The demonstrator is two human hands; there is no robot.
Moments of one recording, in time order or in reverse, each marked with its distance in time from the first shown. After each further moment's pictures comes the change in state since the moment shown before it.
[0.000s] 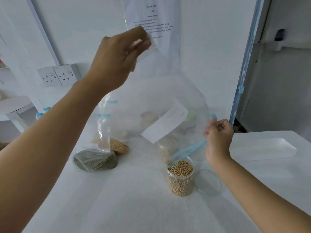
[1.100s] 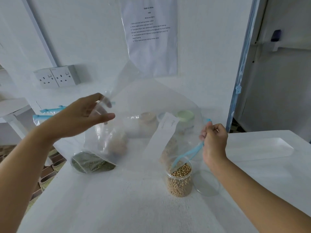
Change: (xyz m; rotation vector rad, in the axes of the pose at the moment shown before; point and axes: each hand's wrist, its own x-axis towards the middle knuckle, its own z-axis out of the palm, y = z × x) left_hand -0.108 -0.069 -0.033 -0.180 -0.532 -0.421; right_hand 0.002 0.009 -0.001 0.149 -0.032 0.145
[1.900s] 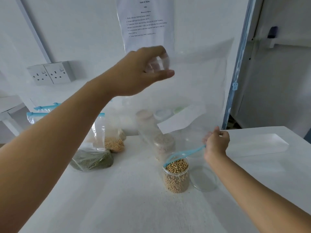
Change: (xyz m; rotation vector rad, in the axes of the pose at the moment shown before) left_hand 0.081 0.129 0.024 0.041 0.122 0.405; right_hand 0.018 0.019 -0.021 -0.068 0.253 0.126
